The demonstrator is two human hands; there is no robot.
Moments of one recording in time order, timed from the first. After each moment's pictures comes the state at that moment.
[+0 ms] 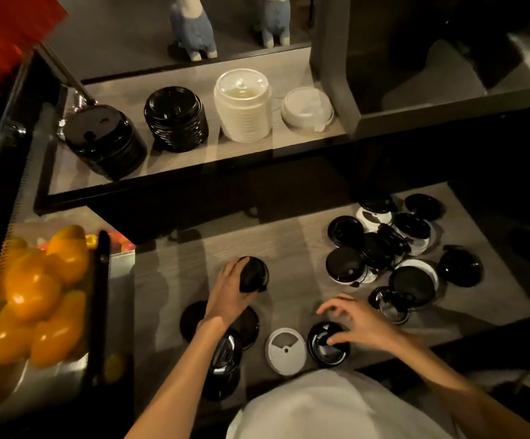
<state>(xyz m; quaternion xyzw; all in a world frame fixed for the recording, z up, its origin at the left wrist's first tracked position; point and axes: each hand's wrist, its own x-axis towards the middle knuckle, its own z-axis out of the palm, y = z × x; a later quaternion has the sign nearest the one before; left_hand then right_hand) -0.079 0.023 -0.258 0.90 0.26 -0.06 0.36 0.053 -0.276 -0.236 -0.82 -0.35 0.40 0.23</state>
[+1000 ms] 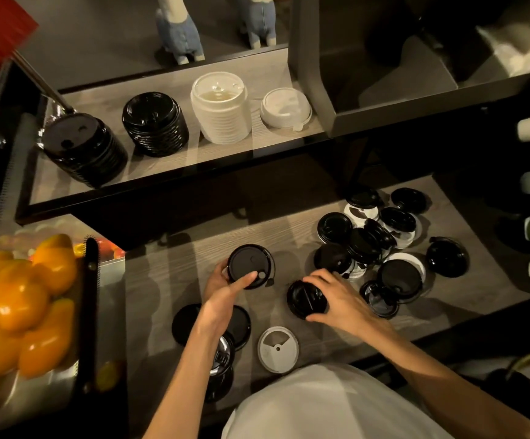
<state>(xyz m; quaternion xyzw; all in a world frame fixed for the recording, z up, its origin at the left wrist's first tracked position) -0.072 -0.008 -0.200 0.52 0.37 0.07 0.76 0.058 -0.247 -0.244 -0.87 -0.41 0.22 0.15</state>
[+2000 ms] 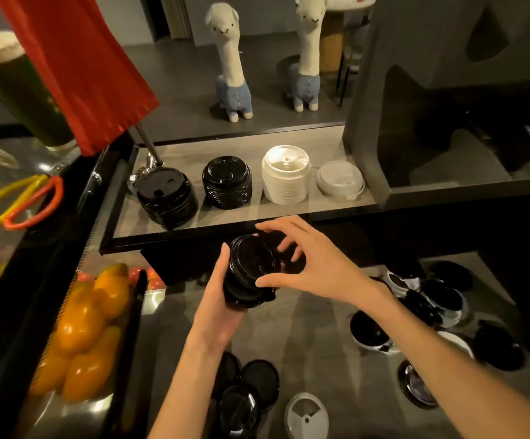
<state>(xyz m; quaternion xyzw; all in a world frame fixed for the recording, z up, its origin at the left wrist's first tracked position) -0.067 0.043 -0.057 0.40 0.26 0.14 0.87 0.084 -0.081 -0.021 -0.74 -0.51 0.21 0.39</state>
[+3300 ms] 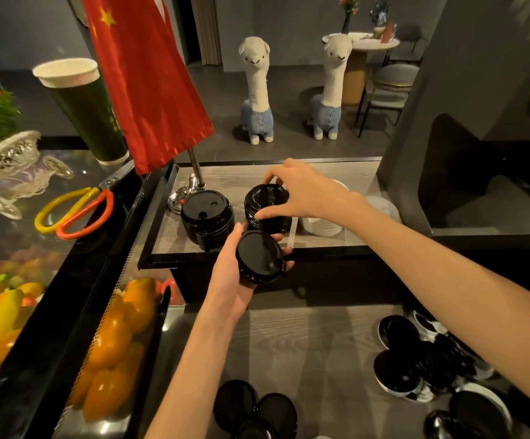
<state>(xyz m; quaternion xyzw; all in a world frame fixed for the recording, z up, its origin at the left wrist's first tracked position) -0.042 0.101 0.005 0.33 0.29 0.21 0.88 0.152 0.076 0.064 -0.80 -0.58 0.07 0.11</state>
